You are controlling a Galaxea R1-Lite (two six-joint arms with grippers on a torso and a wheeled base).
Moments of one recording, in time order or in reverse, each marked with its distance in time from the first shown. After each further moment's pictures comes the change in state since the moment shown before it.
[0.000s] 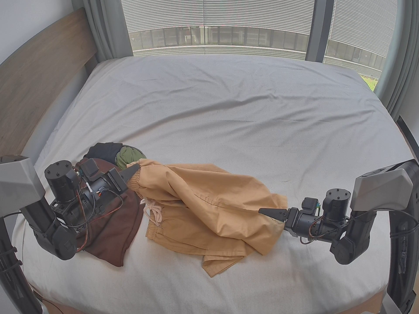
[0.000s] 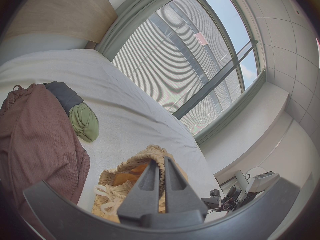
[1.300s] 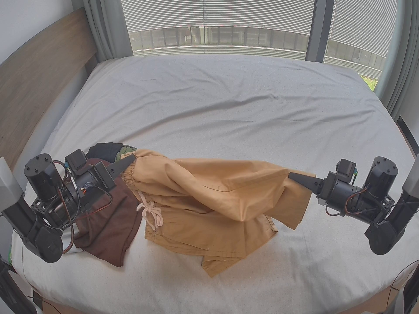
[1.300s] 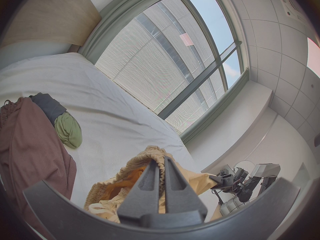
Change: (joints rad) left arm 0.004 -0.159 0.061 0.000 -0.121 0.002; right arm -0.016 -0.446 0.129 0.009 0.007 -0.034
